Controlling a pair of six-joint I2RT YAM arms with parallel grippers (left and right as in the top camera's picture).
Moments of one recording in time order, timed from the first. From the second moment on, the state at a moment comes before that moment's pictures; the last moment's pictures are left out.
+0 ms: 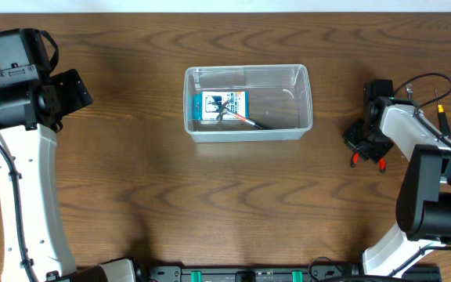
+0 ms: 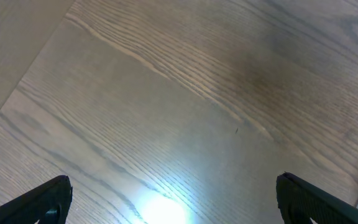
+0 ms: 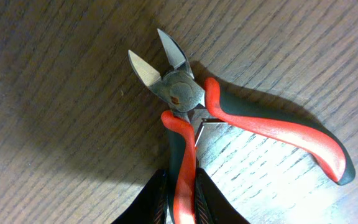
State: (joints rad) left arm 0.22 1.46 1.61 -1.15 -0.28 -0.22; right arm -0.09 1.88 1.13 -0.80 0.11 0.72
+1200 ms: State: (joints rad) left arm 0.22 1.46 1.61 -1.15 -0.28 -0.22; right arm 0.10 1.90 1.73 -1.07 0.11 0.21
